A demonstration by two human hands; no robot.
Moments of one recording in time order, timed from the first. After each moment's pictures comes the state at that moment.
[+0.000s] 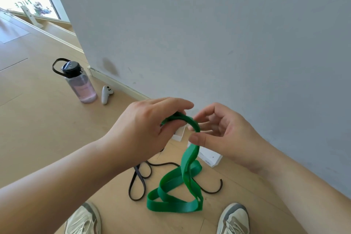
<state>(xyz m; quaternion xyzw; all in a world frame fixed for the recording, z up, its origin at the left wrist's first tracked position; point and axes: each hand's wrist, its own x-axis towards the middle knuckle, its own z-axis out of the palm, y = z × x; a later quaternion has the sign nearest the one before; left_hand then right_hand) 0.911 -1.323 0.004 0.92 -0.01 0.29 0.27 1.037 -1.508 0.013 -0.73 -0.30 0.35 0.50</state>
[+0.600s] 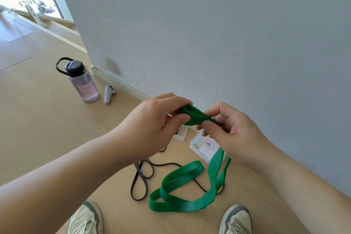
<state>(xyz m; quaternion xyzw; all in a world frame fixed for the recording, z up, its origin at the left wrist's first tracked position) 0.917 -1.318 0.006 0.92 0.05 0.17 0.35 1.040 -1.504 0.010 -0.77 -0.34 0.28 0.46</state>
